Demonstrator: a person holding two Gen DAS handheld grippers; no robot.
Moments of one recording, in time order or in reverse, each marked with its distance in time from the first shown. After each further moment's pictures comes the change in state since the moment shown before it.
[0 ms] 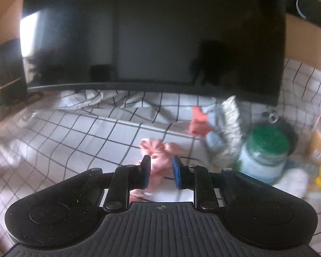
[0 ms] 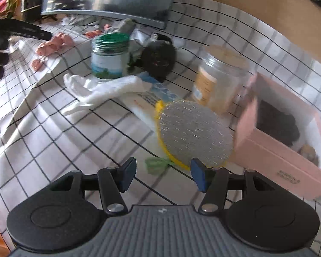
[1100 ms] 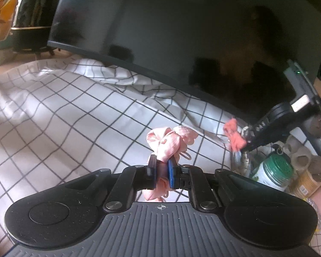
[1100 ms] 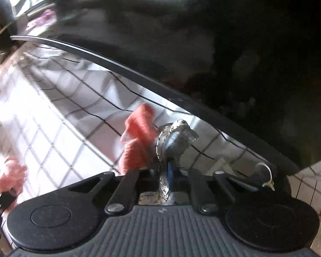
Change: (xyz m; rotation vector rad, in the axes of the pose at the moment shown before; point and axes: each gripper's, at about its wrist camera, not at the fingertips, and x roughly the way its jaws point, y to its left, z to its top) left arm -0.001 0.107 -0.027 -0.335 -0.035 -0.143; right arm 0.175 0.074 0.293 0.124 0.299 0.184
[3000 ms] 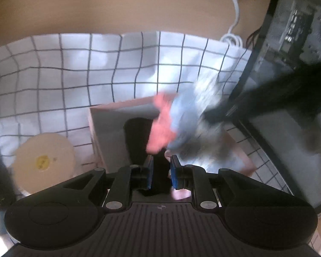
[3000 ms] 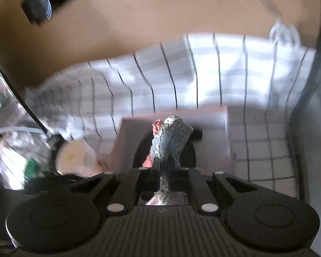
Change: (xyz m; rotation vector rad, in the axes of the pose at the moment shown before) left arm 0.098 -0.463 -0.093 0.535 0.349 -0.491; right arm -0.171 -0.366 -0.244 0.451 -0.255 -0.025
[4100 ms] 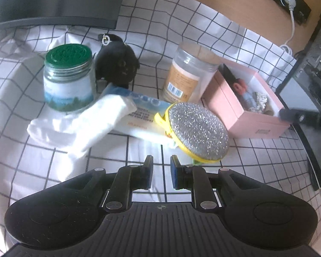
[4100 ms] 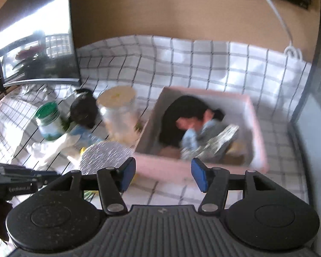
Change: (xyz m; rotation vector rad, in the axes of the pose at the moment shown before) left arm -0.126 0.097 -0.139 -0.312 0.018 0.153; right arm -0.044 0.091 -0.139 -0.232 -0.189 -0.055
